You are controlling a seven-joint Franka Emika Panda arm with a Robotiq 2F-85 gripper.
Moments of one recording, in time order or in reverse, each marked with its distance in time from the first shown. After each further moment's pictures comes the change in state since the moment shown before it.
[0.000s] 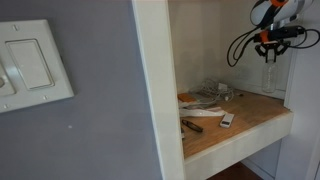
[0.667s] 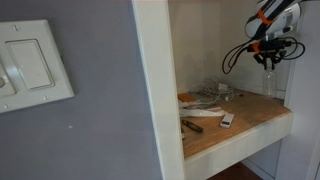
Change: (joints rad) arm -0.026 0.186 -0.010 0.195 0.015 -0.071 0.160
